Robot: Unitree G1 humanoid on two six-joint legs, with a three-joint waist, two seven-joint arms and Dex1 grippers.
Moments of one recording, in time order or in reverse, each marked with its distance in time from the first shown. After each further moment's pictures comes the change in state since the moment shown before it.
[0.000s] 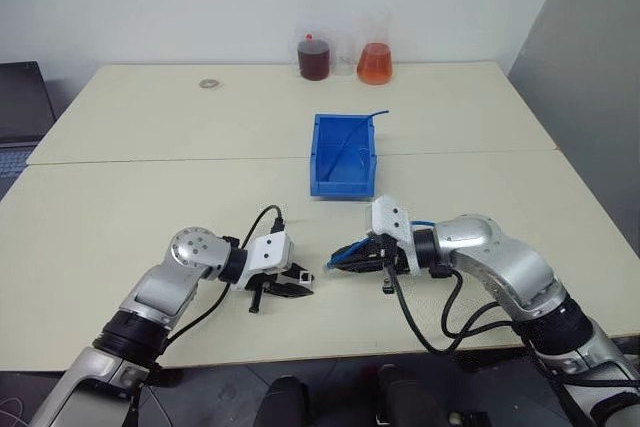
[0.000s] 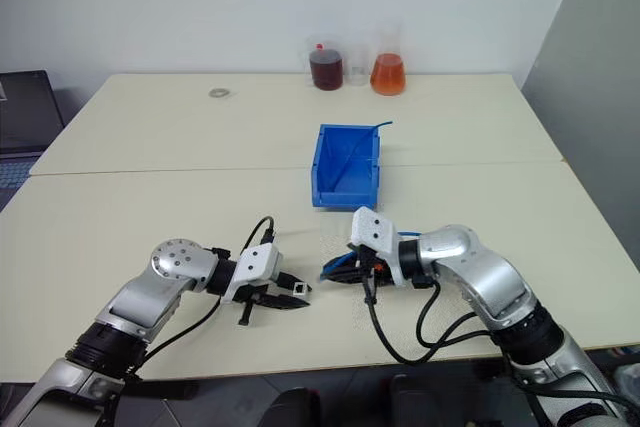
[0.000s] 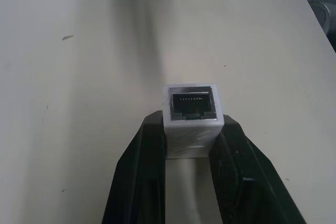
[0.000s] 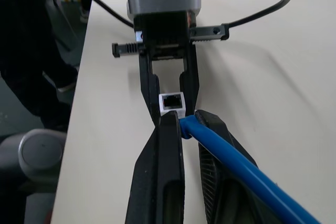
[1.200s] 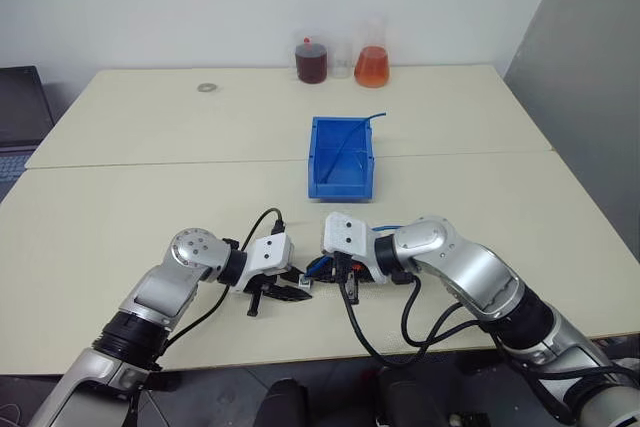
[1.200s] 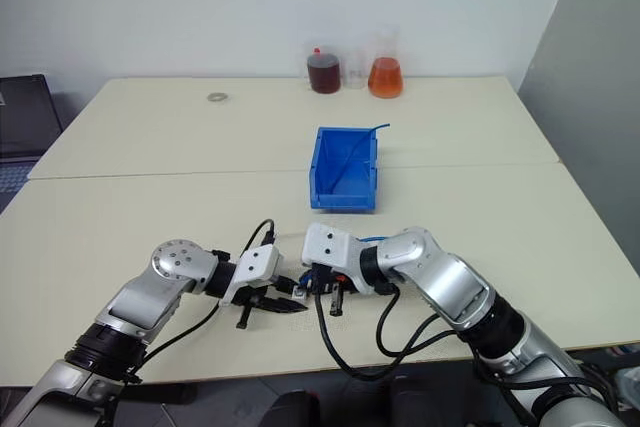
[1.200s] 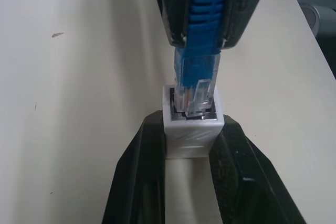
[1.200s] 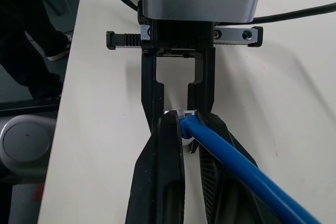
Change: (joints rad) left arm 0.008 0.000 0.002 -0.024 0.004 0.056 -0.015; right arm -0.087 0.116 0.136 -0.018 -0.128 0.134 -0.068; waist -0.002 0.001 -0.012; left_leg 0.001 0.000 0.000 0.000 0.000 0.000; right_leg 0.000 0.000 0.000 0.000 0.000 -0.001
